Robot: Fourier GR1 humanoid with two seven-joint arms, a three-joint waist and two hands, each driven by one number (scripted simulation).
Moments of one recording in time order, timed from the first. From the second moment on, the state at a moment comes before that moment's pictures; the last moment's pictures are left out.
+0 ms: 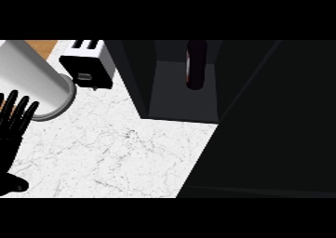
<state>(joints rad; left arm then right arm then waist) 0.02 0.57 -0.01 -1.45 0.84 -0.36 -0.36 -0.25 -0.41 0.71 -2.35 -0.09 -0.21 0.42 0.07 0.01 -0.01</state>
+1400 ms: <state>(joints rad) -0.01 0.54 0.12 -1.33 0.79 -0.44 -0.35 -0.96 0.00 0.41 -1.38 -0.37 -0.24 0.33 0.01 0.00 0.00</state>
